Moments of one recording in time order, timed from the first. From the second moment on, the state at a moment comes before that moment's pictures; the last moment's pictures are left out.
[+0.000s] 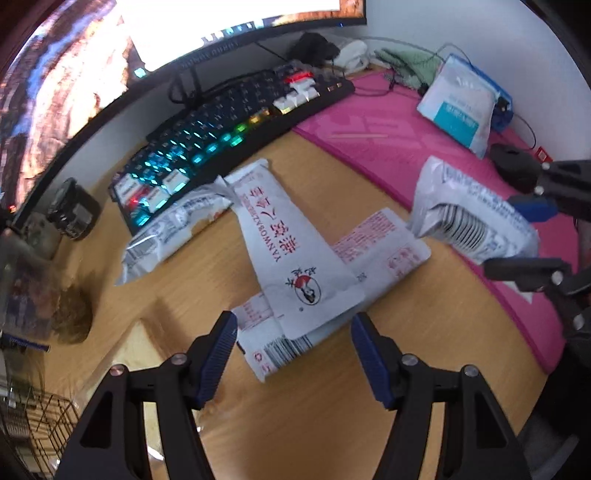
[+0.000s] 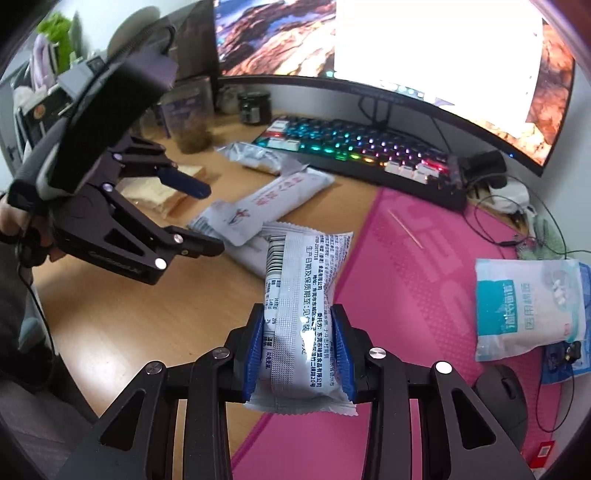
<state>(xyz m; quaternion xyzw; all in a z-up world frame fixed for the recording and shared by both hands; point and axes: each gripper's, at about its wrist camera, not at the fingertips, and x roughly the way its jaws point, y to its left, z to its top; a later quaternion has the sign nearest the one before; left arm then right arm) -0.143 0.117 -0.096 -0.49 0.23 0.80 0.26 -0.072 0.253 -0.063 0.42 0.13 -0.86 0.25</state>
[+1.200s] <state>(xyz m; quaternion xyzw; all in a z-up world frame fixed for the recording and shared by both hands) -0.131 0.133 -0.102 -0.52 0.19 0.78 0.28 -0.076 0.257 -0.069 0.43 0.11 -0.86 0.24</state>
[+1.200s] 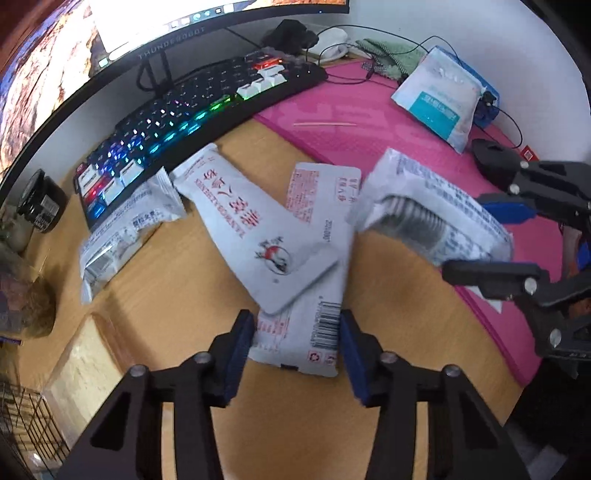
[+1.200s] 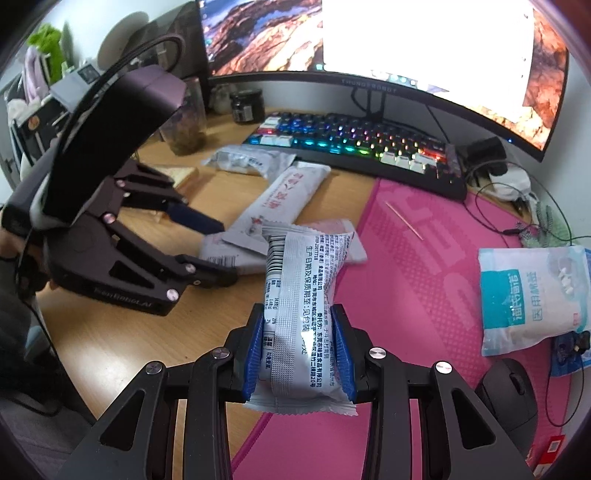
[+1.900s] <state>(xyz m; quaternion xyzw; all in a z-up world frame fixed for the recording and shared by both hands) -0.126 0.133 -0.104 -0.53 0.18 0.78 0.27 -0.074 0.254 -0.066 0.42 0.11 -0.87 0.25</state>
